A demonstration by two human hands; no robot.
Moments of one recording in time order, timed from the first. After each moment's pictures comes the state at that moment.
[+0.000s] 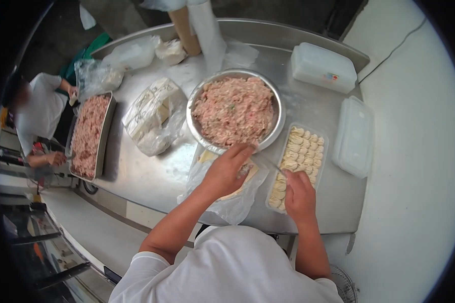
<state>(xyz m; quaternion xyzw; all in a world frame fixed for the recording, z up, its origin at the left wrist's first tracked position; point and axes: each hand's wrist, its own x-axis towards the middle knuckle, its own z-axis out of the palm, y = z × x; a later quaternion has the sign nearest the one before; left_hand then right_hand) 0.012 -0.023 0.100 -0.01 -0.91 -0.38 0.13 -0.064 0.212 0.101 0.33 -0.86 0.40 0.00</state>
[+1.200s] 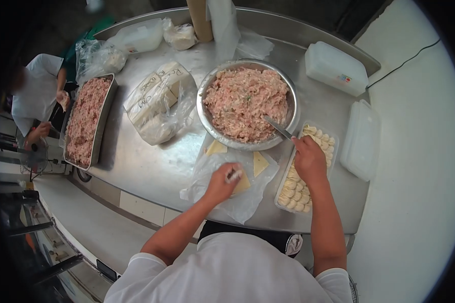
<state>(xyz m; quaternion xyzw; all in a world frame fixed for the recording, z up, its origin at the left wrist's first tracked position) 0.075 -0.021 -0.042 0.17 -0.79 -0.58 0.13 -0.136 0.158 0.067 0.41 -0.89 0.21 0.06</state>
